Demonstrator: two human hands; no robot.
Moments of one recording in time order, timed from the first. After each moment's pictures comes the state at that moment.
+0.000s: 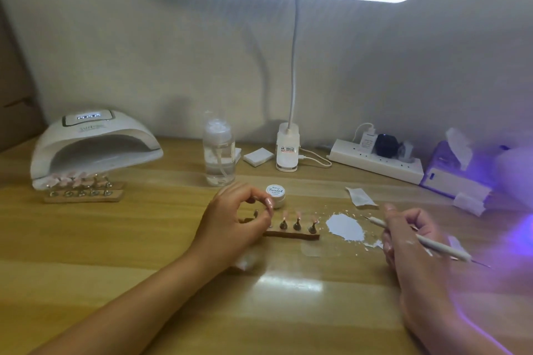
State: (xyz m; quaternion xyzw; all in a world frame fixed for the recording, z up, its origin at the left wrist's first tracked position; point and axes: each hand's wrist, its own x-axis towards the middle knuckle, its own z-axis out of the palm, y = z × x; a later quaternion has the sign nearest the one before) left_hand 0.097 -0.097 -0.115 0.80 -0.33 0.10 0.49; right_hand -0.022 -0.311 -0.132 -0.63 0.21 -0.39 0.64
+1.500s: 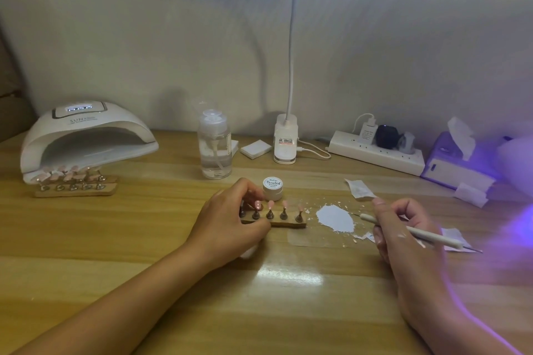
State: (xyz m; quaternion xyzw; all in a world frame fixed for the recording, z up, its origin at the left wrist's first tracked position) left_hand 0.105 -0.098 -0.126 0.86 -0.30 0.04 0.41; right_hand -0.021 -0.309 -0.132 -0.66 0.16 -0.37 0.63
